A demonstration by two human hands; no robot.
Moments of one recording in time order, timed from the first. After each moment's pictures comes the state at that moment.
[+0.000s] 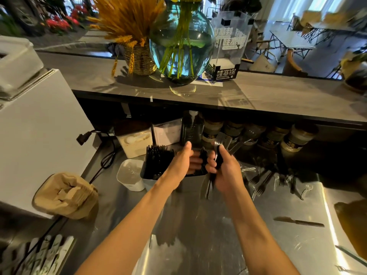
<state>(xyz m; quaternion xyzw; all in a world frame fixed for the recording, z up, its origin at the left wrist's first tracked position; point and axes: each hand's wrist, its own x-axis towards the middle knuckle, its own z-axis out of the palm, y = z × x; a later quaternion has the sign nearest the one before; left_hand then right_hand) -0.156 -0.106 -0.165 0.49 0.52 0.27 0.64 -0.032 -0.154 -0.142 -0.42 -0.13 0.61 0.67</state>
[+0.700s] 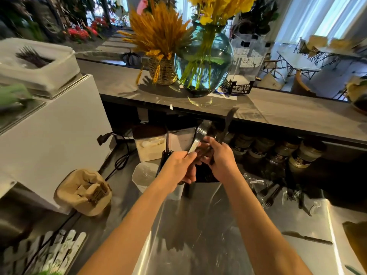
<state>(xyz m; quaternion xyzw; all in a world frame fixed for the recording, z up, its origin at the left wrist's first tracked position) -0.224 -0.132 -0.110 0.53 0.47 0.33 0.62 -0.087 -0.120 -0.098 -0.53 -0.24 0.57 0.58</state>
